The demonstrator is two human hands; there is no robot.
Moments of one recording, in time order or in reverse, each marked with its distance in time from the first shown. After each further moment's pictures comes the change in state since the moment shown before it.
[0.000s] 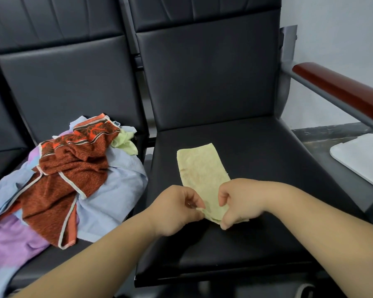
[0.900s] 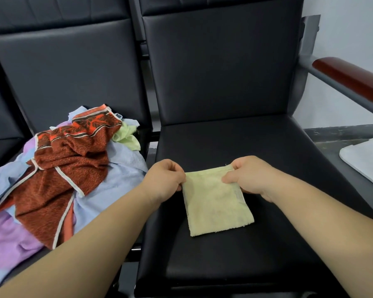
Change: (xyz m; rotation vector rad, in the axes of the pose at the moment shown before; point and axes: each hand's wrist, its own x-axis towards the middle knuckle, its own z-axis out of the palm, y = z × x) left_hand 0.054 -0.018 -0.038 -0.328 0.354 -0.280; right_hand 0.057 0.014 -0.014 0.732 0.347 0.144
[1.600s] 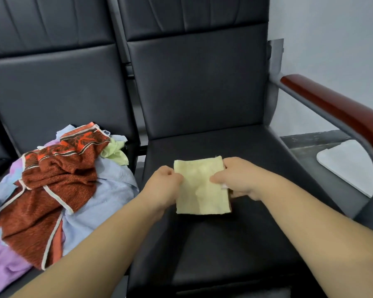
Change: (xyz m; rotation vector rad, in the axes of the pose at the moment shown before) left_hand -0.016 0.026 0.021 -0.082 -0.038 -0.036; right_hand -0.026 -0.018 -0.024 0.059 -0.037 0.000
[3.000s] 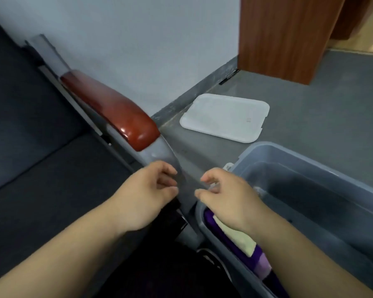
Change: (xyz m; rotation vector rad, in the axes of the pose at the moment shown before) left_hand -0.107 0.095 0.334 0.694 -0.736 0.557; right_hand -0.187 0.283 -0.158 0.192 0.668 0.175
